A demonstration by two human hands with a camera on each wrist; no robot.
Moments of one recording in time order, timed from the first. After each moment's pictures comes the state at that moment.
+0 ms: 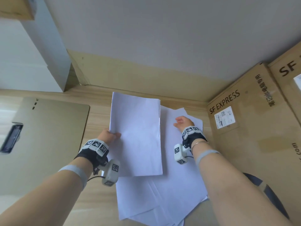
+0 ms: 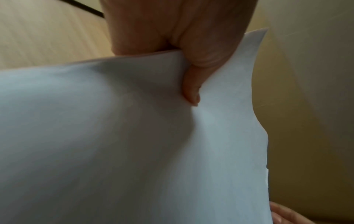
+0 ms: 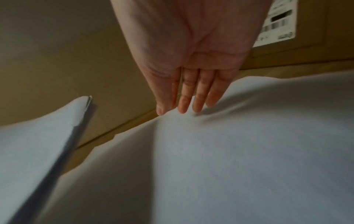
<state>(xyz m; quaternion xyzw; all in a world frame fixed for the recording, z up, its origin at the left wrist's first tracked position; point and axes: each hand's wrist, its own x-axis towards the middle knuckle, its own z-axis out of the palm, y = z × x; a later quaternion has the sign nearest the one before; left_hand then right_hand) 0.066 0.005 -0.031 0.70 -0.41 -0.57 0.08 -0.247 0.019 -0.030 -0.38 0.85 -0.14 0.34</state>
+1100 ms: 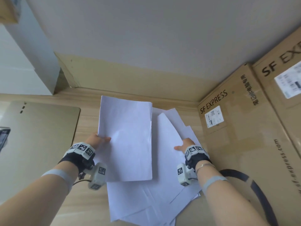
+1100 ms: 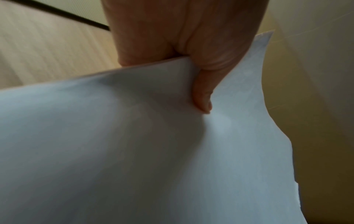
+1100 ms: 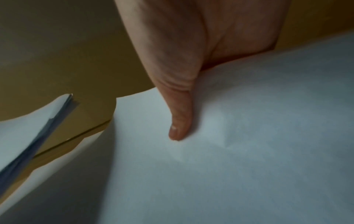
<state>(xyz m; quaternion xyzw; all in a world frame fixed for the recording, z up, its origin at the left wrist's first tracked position) 0.070 0.009 -0.035 0.71 -0.38 -0.58 0.08 -0.270 0.087 -0.025 -0.36 0.86 0.12 0.34</state>
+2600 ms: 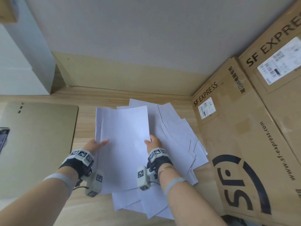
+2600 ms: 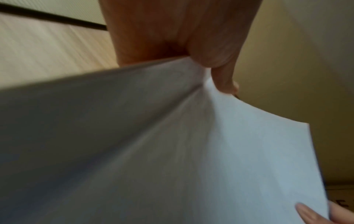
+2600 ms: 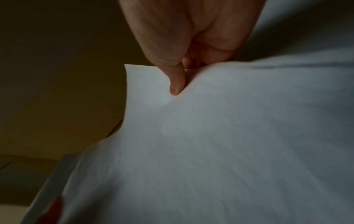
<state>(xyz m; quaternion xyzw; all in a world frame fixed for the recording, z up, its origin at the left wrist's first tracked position) 0.090 0.044 -0.050 0.70 -0.42 -0.57 0.04 -0.134 0.103 -0.051 -0.34 0.84 -0.18 0.39</state>
